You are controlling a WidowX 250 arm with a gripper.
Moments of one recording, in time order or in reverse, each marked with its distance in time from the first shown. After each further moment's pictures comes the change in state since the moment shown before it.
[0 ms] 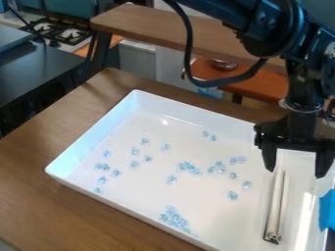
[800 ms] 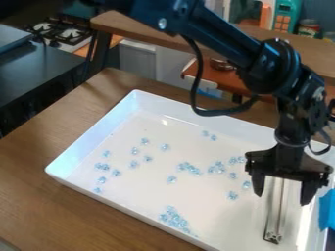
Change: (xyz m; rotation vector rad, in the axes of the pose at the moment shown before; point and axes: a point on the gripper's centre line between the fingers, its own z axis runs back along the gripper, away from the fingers) arm -0.014 0.014 -0.049 0.053 0.053 -0.021
